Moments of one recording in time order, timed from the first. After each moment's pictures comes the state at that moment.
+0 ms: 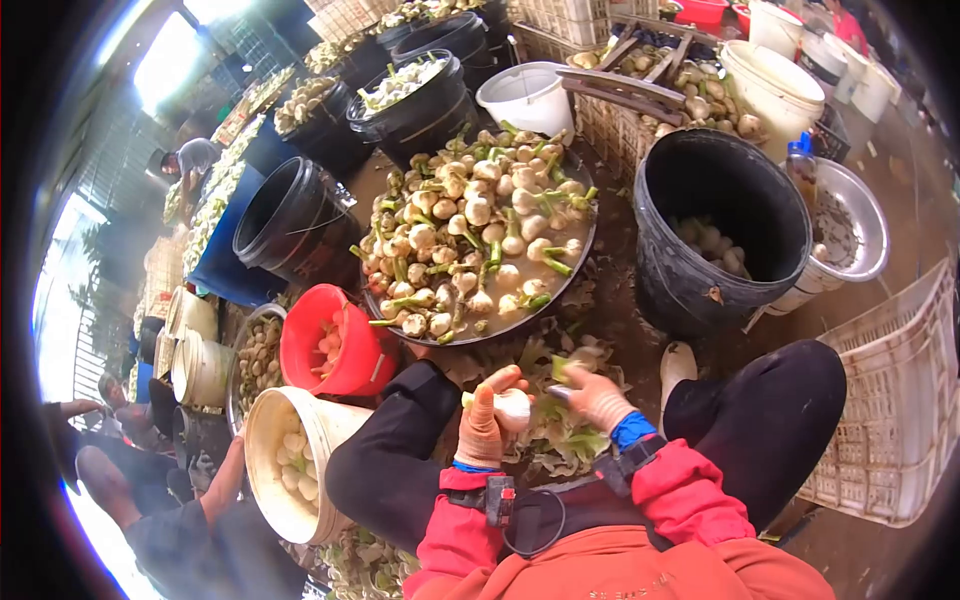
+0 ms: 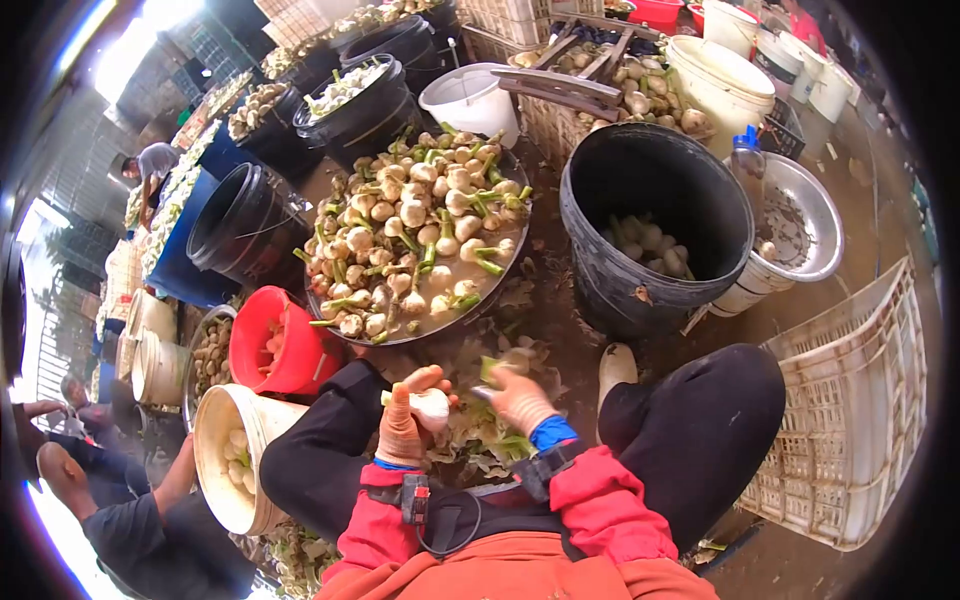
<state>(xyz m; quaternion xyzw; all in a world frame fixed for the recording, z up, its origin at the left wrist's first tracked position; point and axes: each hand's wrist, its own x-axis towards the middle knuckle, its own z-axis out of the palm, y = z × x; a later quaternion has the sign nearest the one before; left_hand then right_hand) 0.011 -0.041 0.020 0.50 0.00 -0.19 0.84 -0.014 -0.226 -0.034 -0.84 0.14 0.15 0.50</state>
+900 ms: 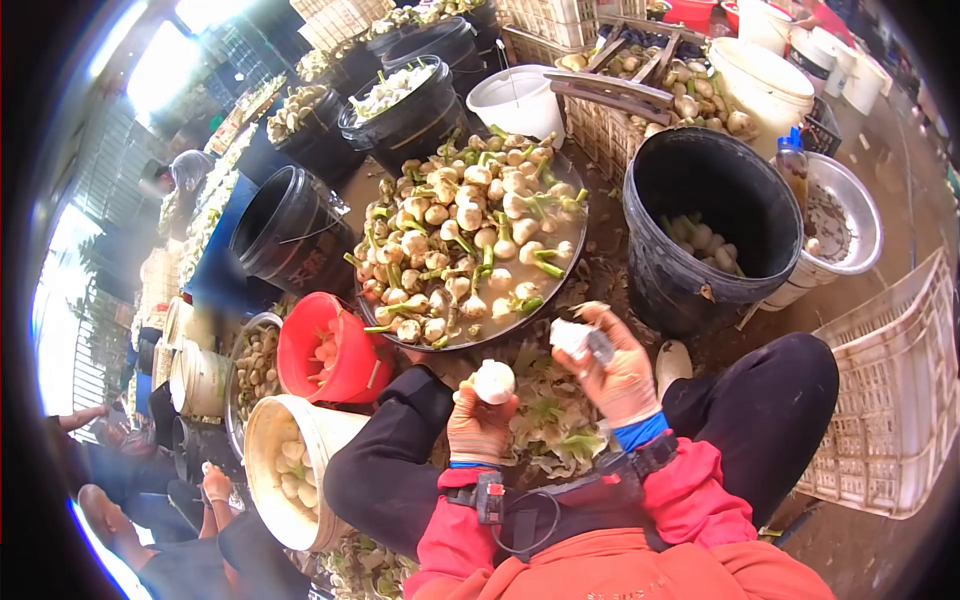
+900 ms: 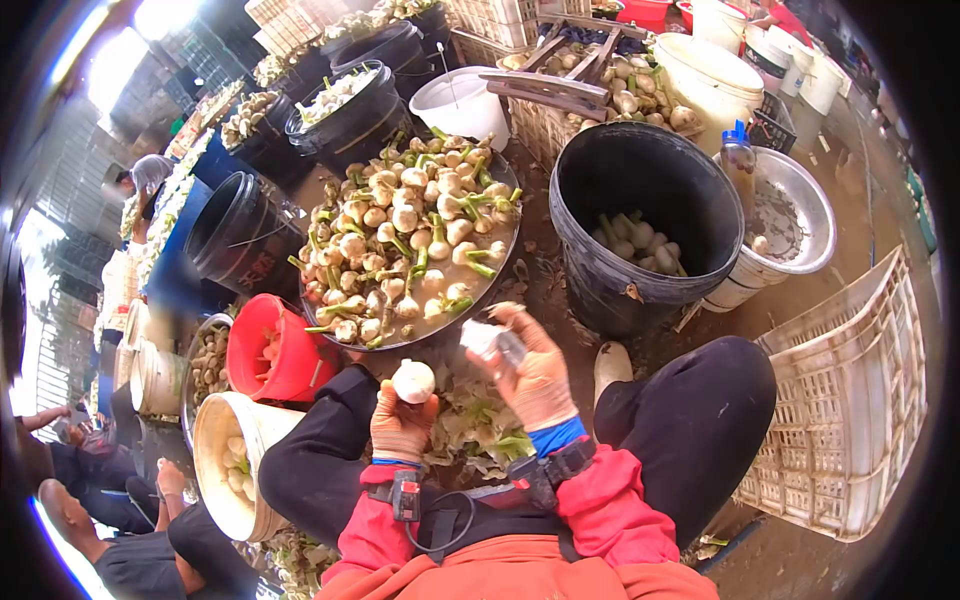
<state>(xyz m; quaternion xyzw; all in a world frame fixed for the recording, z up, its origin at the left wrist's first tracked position) 0.021 -0.027 -0.004 0.29 0.16 -0.20 0.92 -0.011 -0.241 0.066 -0.18 0.10 -0.10 0.97</state>
